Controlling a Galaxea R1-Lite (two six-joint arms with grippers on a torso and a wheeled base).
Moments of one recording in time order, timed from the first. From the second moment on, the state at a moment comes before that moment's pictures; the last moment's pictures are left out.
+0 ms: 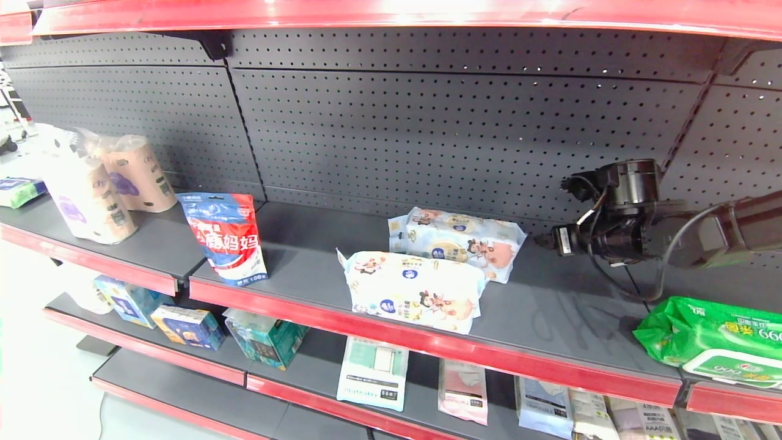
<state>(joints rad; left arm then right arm) 0.00 0.00 0.00 0.01 0.01 0.00 0.13 1.99 -1.14 -0.26 -0.20 -0.10</state>
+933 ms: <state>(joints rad) 0.00 0.00 0.00 0.01 0.01 0.00 0.23 2.04 -1.22 -0.26 -0.21 -0.07</state>
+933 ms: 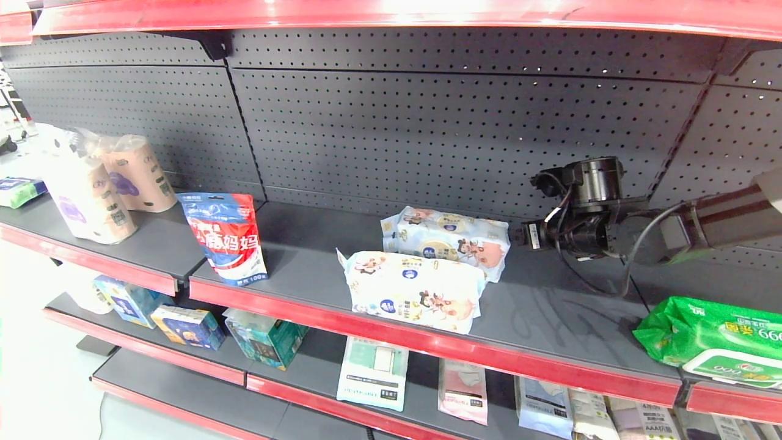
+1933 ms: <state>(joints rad) 0.00 0.00 0.00 0.01 0.01 0.00 0.19 1.93 -1.11 -0.29 -0.27 -0.06</state>
